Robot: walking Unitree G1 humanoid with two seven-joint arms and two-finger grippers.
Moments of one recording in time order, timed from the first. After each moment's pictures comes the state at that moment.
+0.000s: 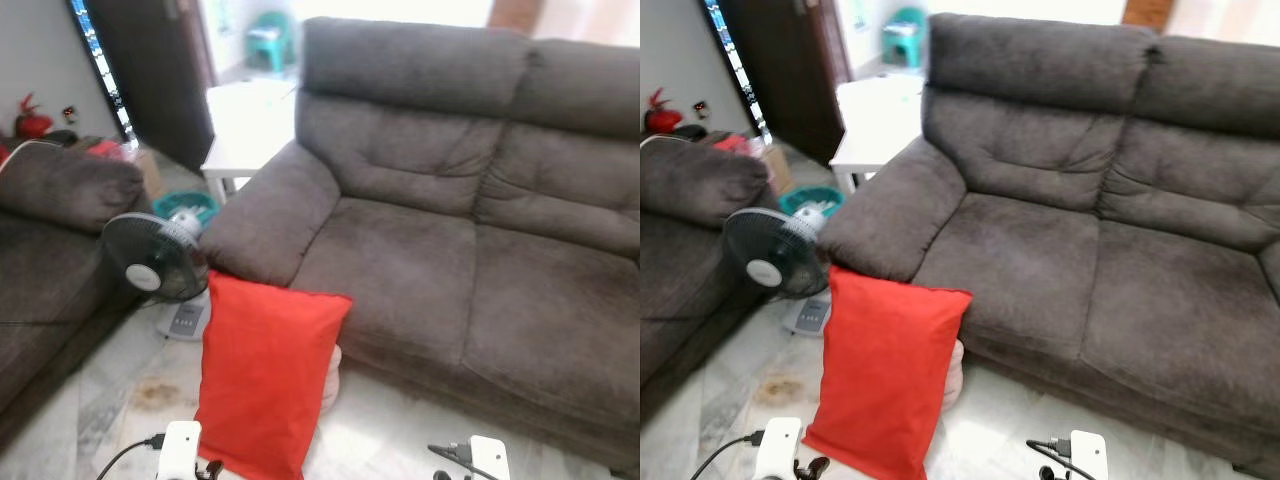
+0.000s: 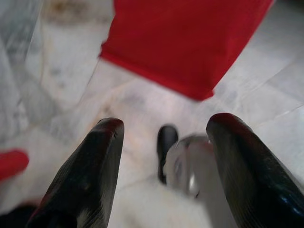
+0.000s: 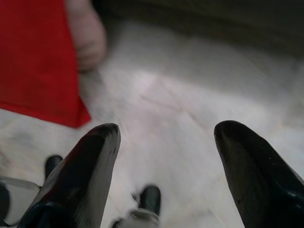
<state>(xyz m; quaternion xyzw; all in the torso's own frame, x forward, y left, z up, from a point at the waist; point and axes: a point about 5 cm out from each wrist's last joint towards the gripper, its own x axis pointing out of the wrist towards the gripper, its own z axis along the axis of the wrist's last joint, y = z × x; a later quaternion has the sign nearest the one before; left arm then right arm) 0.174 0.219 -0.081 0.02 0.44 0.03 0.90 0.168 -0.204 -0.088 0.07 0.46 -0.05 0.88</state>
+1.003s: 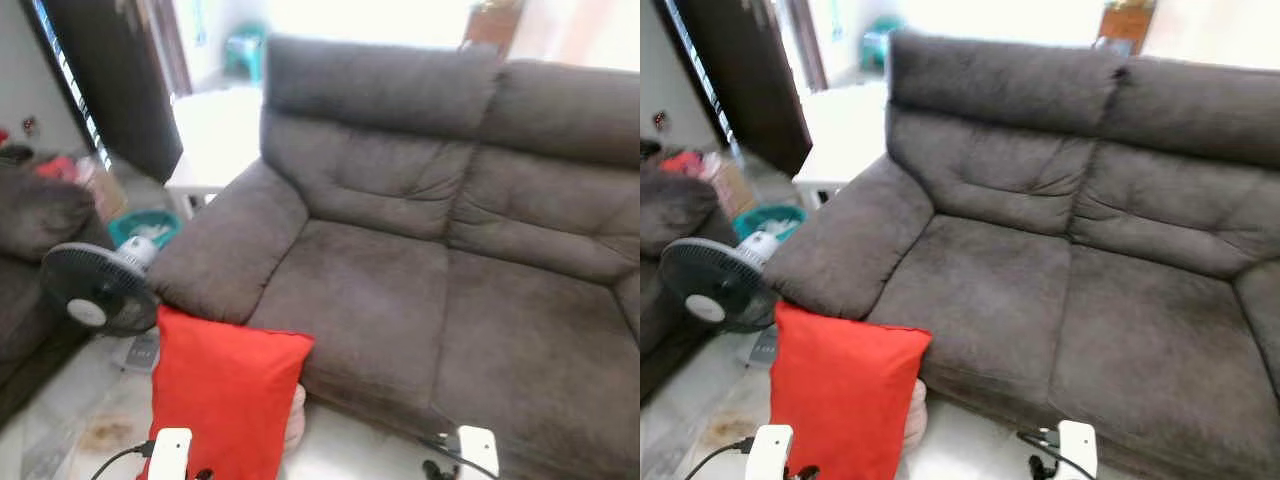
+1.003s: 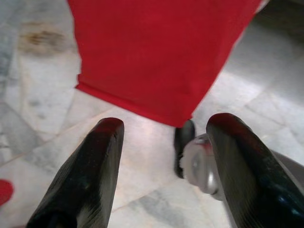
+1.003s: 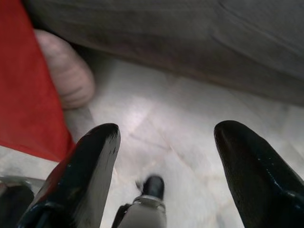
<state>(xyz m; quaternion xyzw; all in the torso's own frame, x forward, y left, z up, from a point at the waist) 0.171 0.225 -0.082 0.03 0.45 0.04 0.89 0.176 -0.193 -0.086 0.06 0.46 -0.03 0.88</state>
